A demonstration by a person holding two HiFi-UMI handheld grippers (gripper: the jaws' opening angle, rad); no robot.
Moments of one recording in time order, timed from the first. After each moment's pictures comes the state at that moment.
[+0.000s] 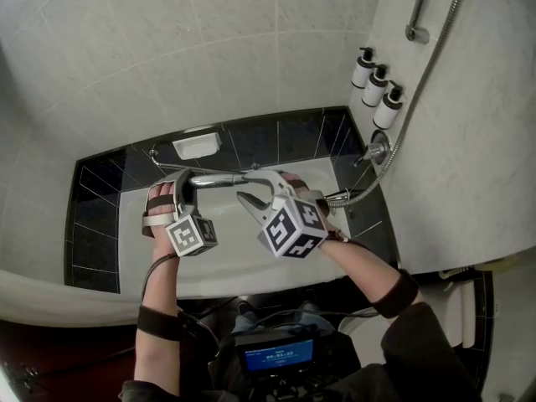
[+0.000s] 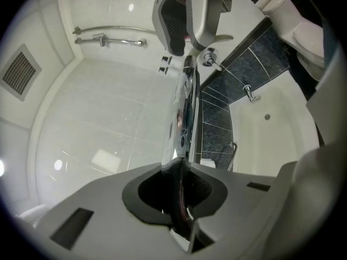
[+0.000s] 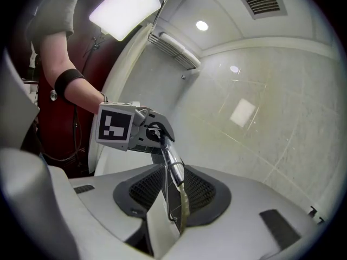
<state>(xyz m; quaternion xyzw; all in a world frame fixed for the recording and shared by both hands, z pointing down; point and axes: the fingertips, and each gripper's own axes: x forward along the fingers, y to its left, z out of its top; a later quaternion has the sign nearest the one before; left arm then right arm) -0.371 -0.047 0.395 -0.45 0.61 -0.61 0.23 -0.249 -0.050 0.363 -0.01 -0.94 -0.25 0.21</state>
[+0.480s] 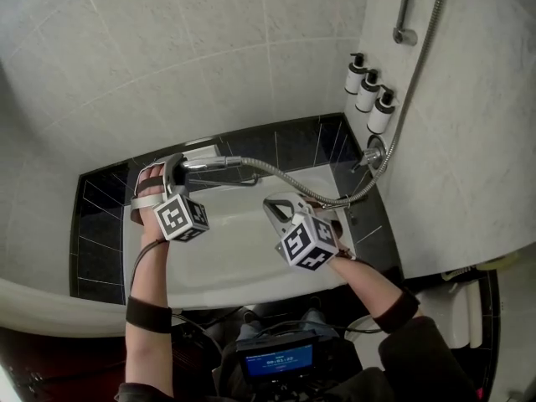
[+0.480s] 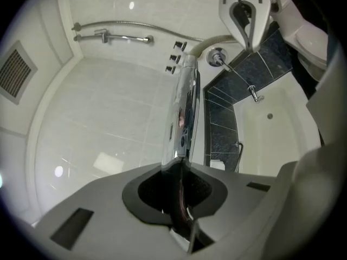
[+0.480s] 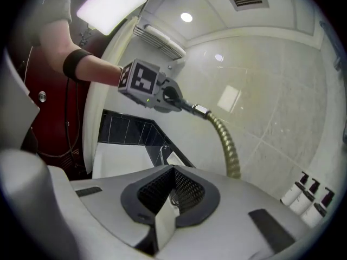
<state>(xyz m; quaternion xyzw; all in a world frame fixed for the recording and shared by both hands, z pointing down) -0.388 -0.088 0.337 -0.45 0.61 -0.61 0.22 -0.199 -0.083 0.407 0.06 -0.95 -0.19 0.24</state>
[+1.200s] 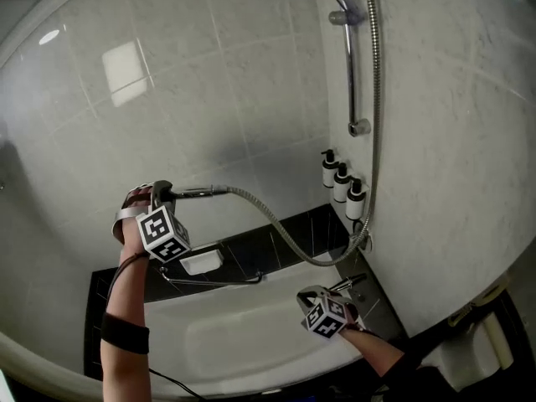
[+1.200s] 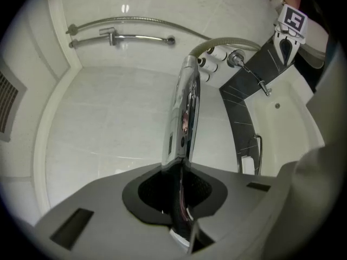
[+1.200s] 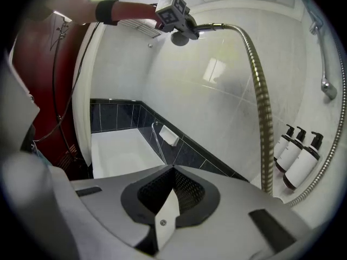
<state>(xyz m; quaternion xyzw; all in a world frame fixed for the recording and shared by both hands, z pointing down) -0.389 -0.189 0.135 -0.44 0.56 -0.64 0.28 -0.110 -0.142 0.487 0.13 -0.93 -0.11 0.34</state>
